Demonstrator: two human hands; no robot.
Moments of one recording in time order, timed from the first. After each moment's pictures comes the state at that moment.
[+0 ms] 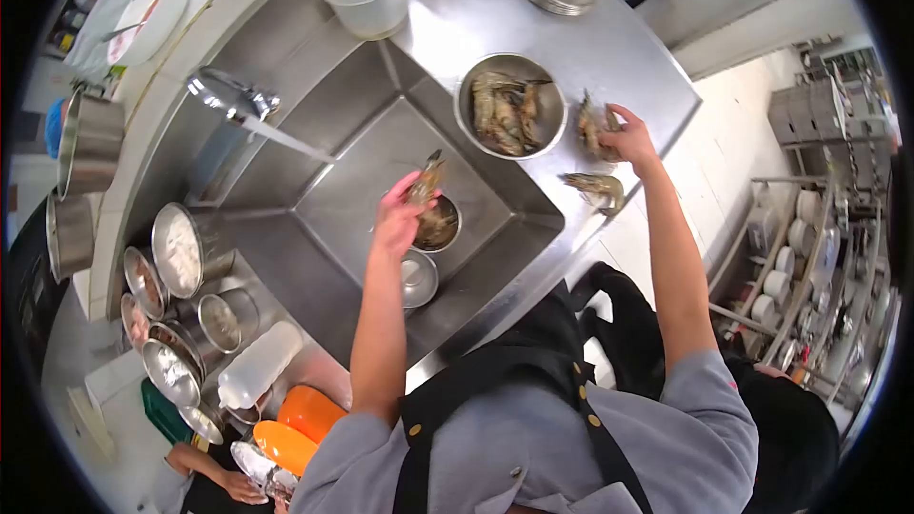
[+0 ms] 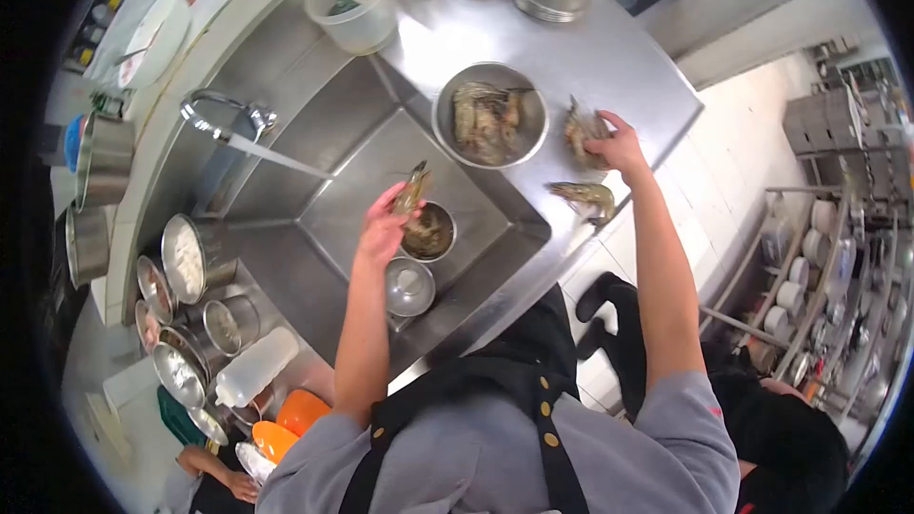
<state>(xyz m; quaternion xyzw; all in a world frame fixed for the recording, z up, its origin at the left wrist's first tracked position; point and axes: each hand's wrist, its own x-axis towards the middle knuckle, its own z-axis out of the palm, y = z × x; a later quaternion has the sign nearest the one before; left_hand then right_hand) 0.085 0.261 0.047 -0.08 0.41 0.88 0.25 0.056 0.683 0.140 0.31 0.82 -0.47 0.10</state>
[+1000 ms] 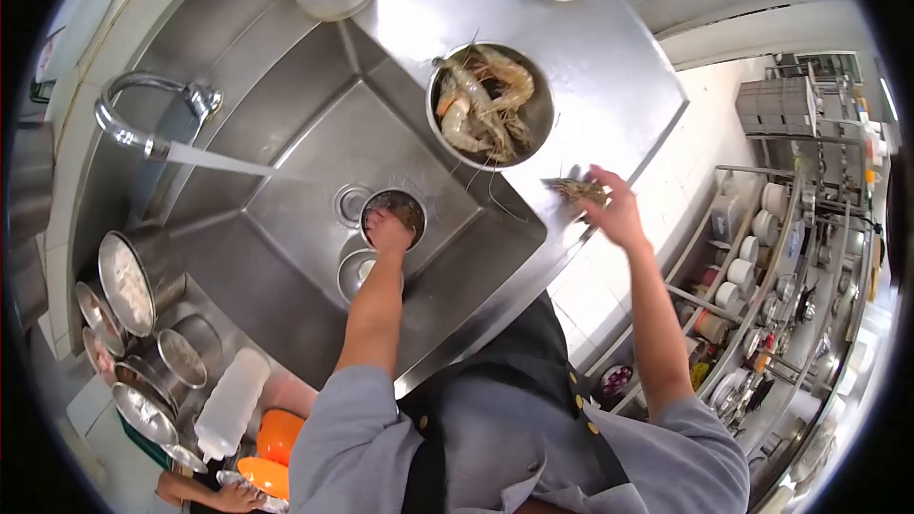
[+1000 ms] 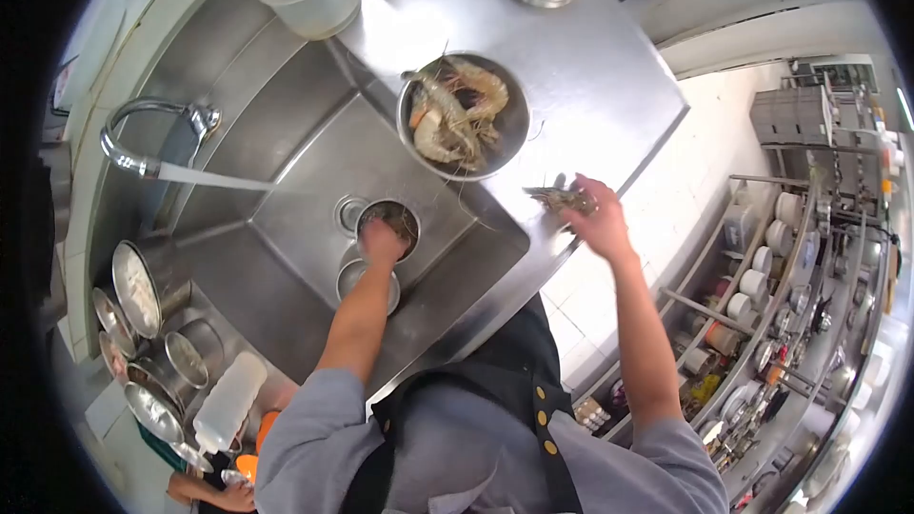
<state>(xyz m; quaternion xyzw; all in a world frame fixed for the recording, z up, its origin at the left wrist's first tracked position) 0.119 0.302 -0.130 -0.12 0.90 0.18 0.38 0.147 0.655 0.130 0.12 0.95 -0.28 0.01</state>
